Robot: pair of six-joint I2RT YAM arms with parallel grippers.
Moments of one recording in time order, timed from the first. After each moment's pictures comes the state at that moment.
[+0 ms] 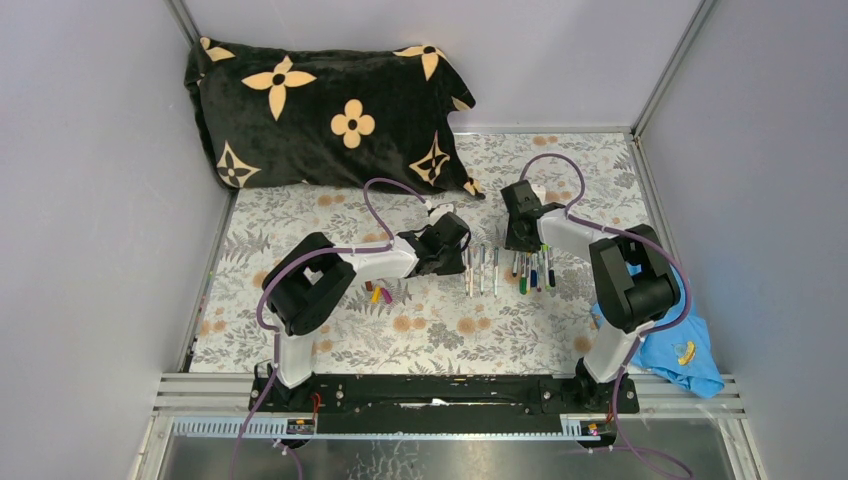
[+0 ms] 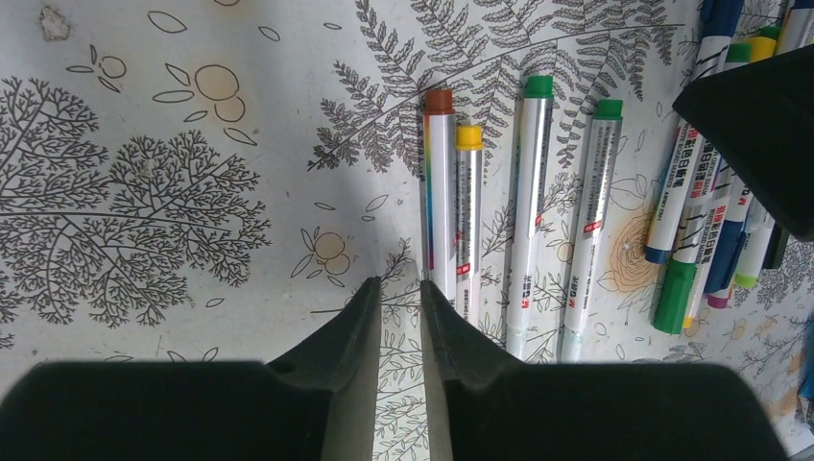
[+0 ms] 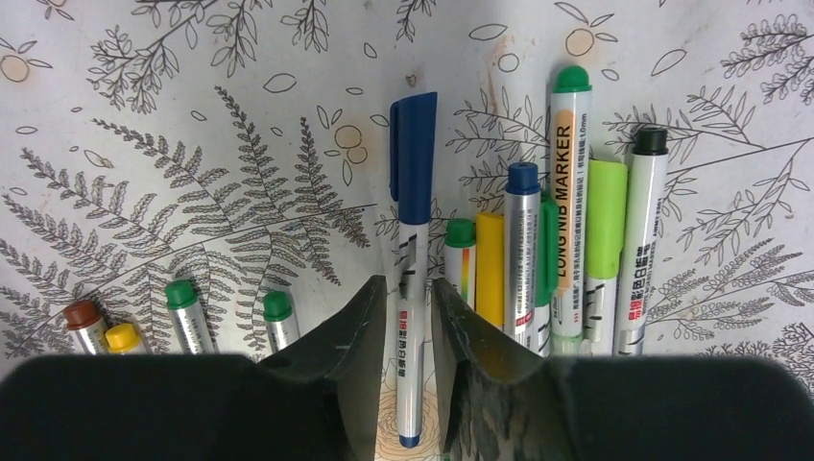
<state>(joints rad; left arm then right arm) -0.82 1.93 1.16 -0.15 -0.12 -0.85 0.38 1.77 1.05 -0.40 0.27 0.48</state>
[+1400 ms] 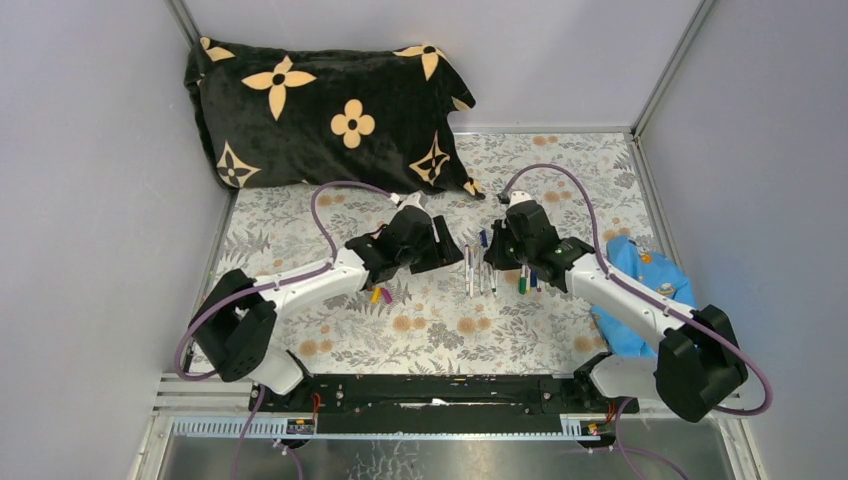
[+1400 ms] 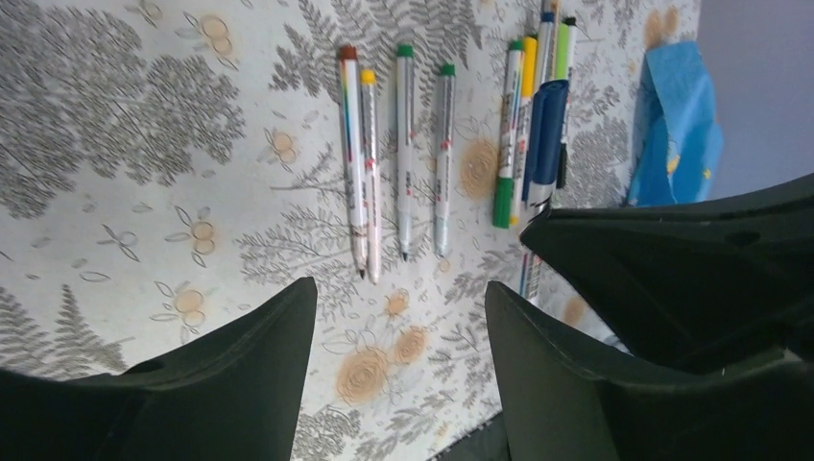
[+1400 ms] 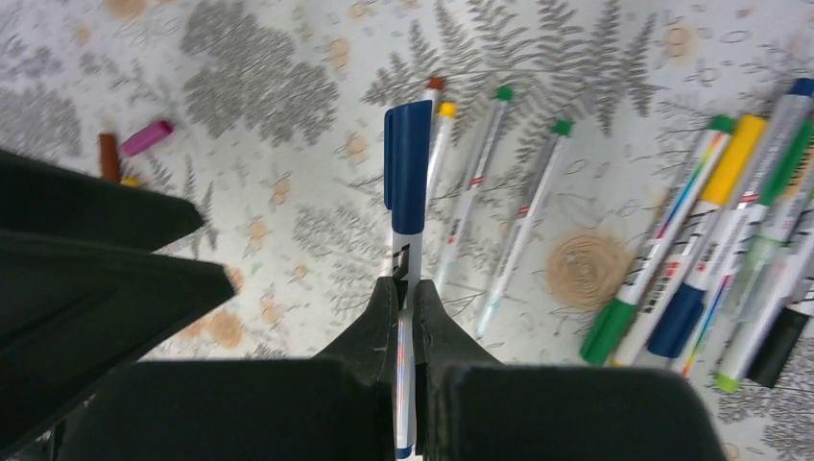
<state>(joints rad) -0.78 1.52 0.97 -0.14 -0.02 -0.93 0.56 1.29 0.83 -0.33 0.01 0.43</state>
